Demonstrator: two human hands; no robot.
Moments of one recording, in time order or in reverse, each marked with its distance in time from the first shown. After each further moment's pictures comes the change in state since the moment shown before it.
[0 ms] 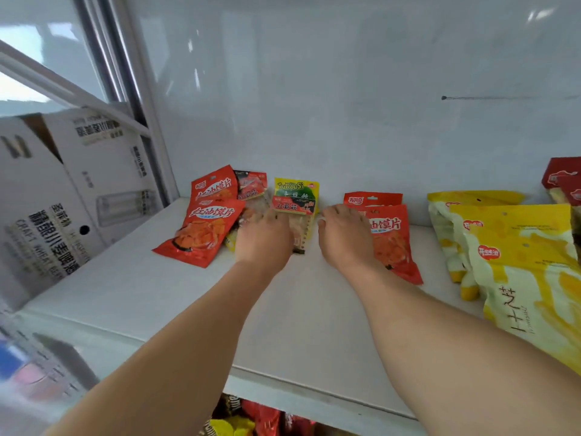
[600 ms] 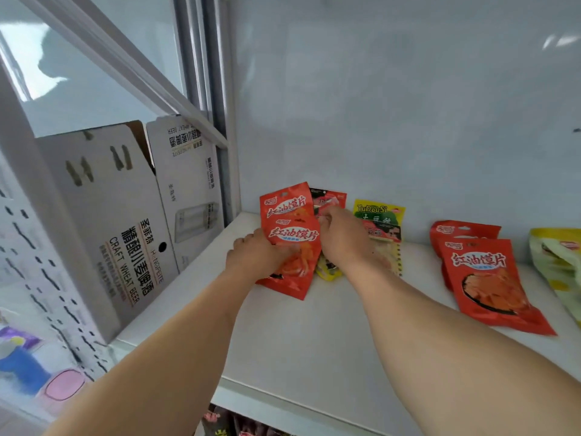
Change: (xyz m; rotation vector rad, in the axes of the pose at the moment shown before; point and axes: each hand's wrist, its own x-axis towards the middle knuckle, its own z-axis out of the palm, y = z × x) left_hand 0.039 -0.209 0.041 -0.504 -0.360 -0.377; right_hand 0.071 -0.176 0.047 0.306 -0.014 0.052
